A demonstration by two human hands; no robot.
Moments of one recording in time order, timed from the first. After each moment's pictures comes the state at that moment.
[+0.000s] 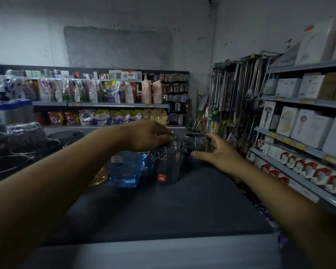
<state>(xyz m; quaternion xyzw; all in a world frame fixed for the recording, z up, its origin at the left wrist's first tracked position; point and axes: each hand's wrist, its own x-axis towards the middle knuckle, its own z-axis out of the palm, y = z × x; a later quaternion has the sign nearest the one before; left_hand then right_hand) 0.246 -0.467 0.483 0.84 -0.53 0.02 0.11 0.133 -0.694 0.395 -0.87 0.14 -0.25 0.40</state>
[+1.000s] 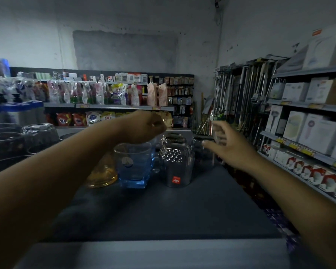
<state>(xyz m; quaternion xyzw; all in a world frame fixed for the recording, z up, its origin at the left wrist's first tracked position) 0.270 -0.450 0.495 0.84 -0.51 0.08 0.15 0.120 -0.676 0.430 -0.90 0.12 -0.31 0.28</state>
